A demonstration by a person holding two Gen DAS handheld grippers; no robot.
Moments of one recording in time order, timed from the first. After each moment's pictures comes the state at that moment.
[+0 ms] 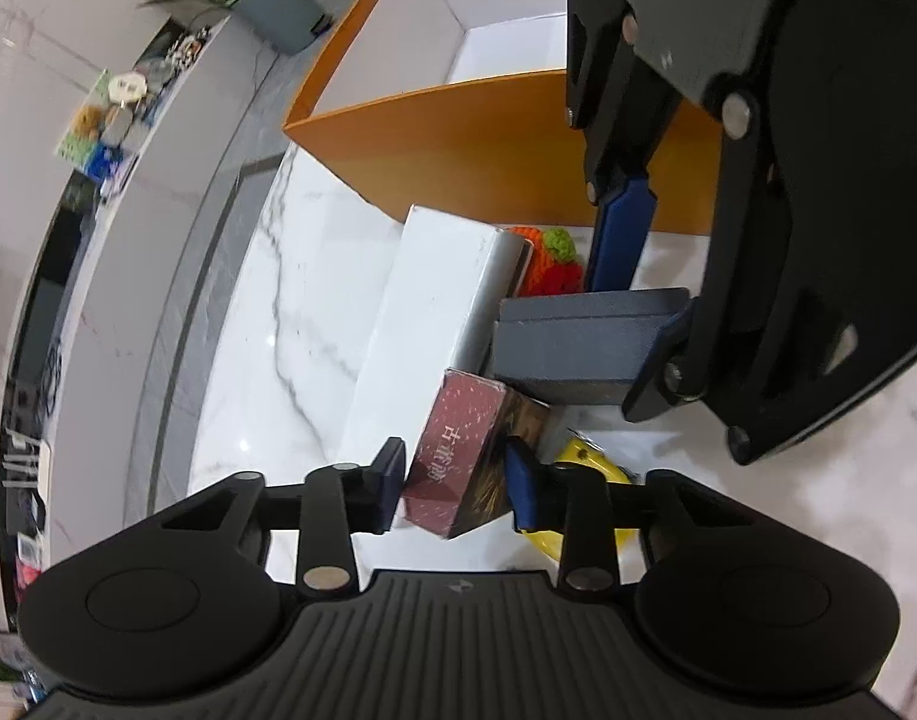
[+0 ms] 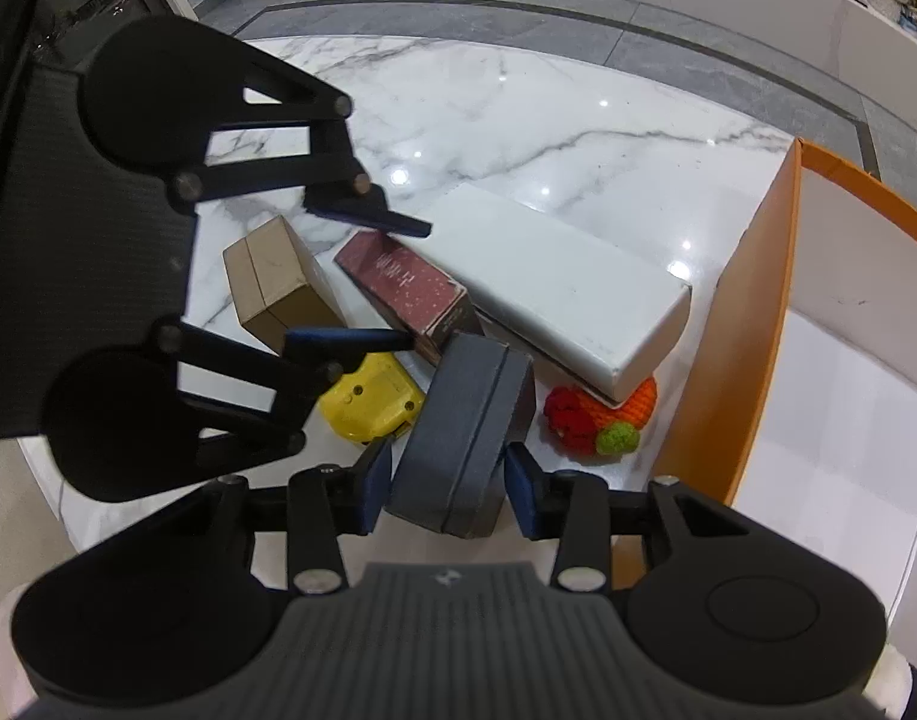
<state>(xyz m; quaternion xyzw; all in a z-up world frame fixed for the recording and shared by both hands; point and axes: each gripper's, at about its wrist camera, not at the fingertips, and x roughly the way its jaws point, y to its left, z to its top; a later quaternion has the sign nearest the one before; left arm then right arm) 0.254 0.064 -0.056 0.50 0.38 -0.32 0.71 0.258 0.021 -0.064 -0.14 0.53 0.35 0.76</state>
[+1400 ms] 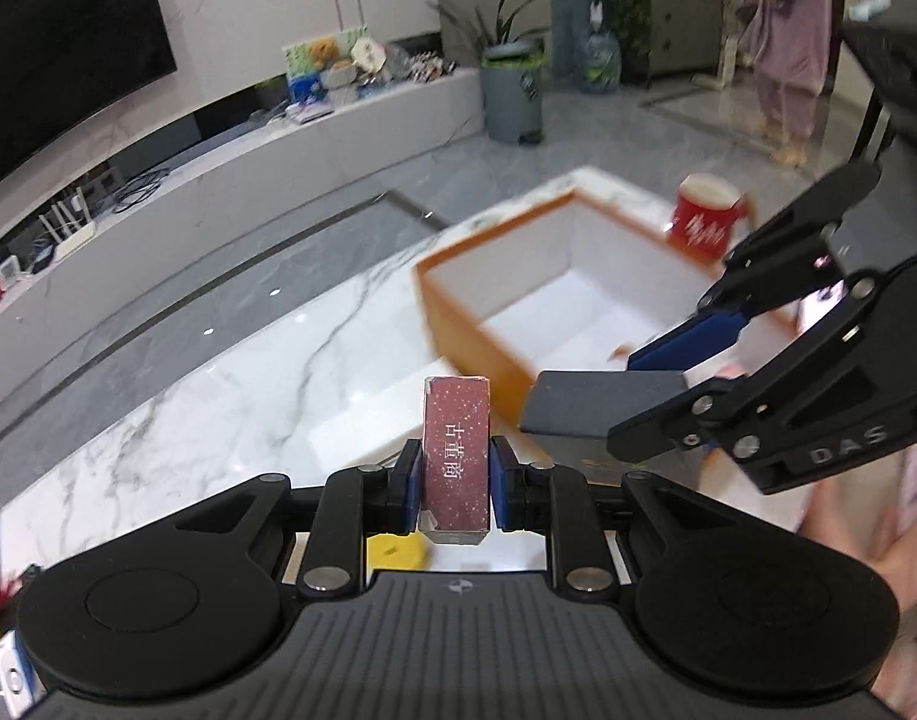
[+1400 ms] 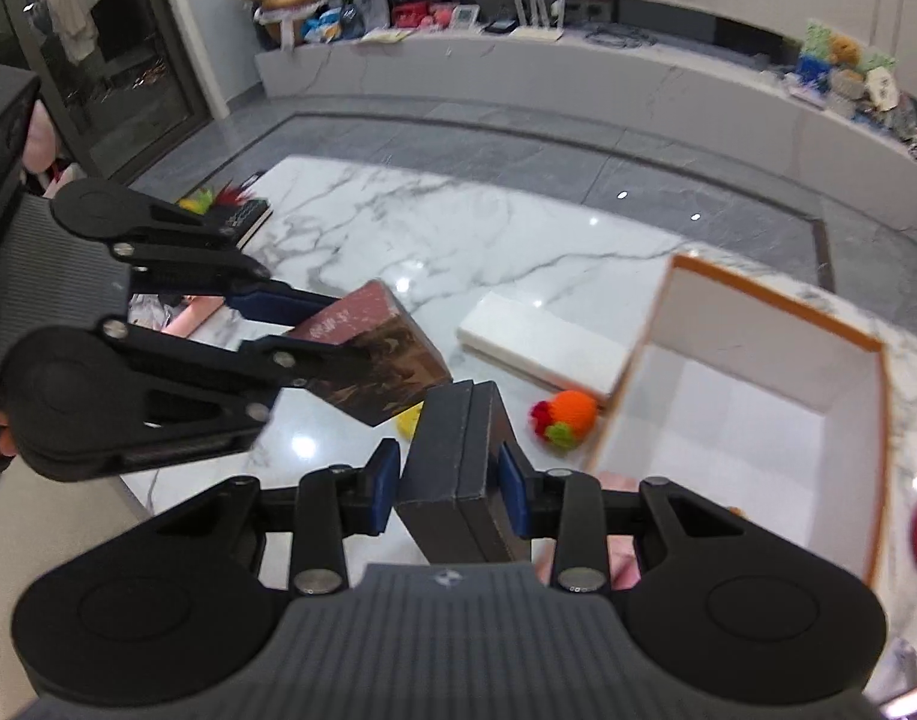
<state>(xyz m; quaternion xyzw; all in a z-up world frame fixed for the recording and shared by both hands) 0.150 0.066 0.088 0.15 0.38 -0.22 0.88 0.157 -0.062 0.058 -0.11 0.42 0.36 0.82</state>
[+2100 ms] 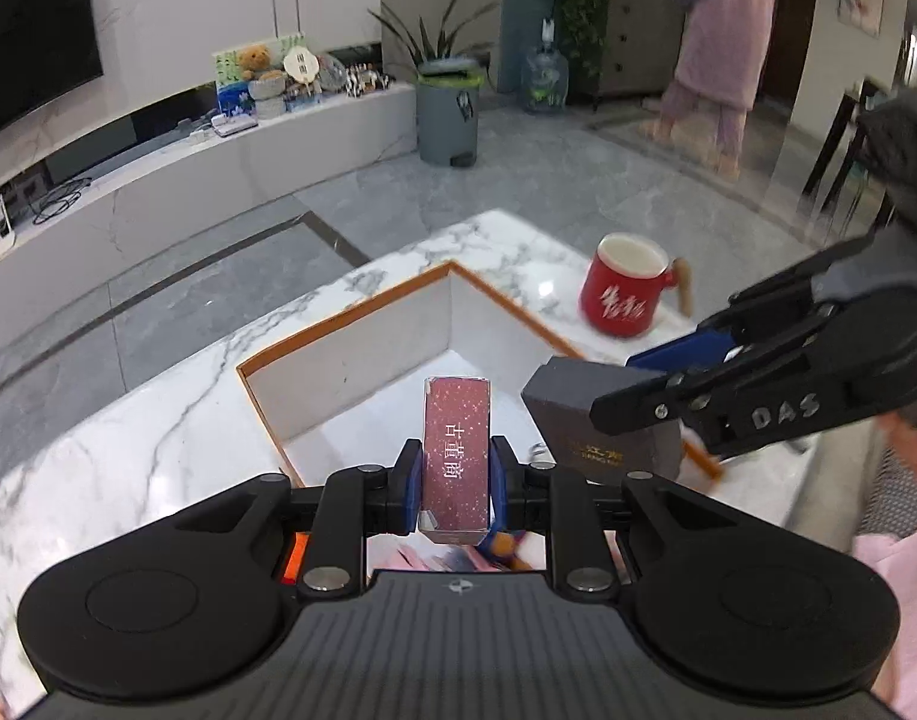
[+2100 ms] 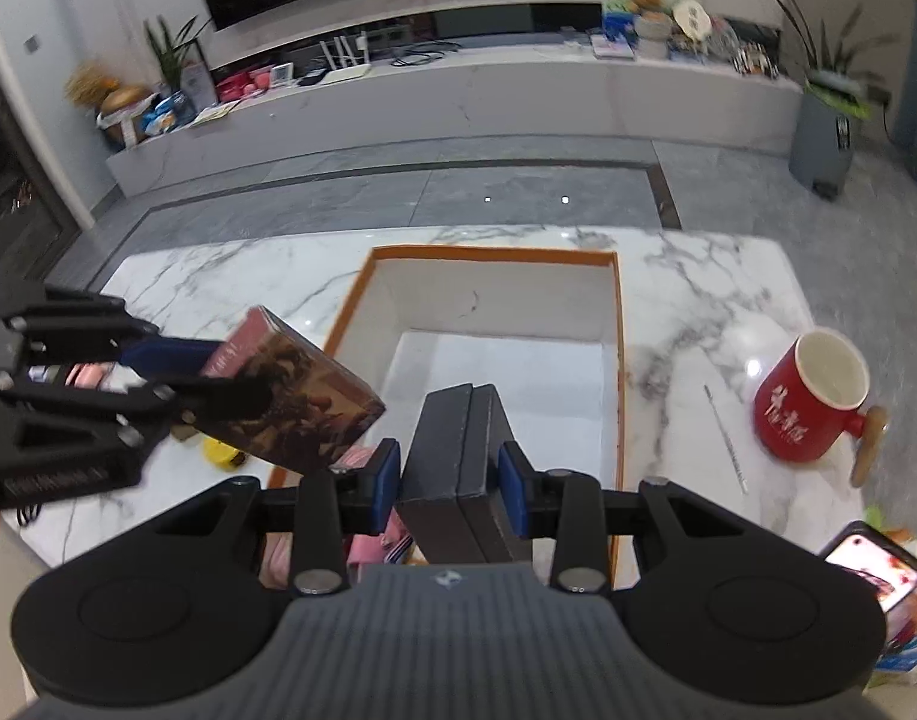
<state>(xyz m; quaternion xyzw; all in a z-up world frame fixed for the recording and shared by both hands) 0.219 -0.054 0.052 0.13 0.39 -0.26 0.87 0.224 -0.199 0.045 -0.01 0.44 0.24 0.87</state>
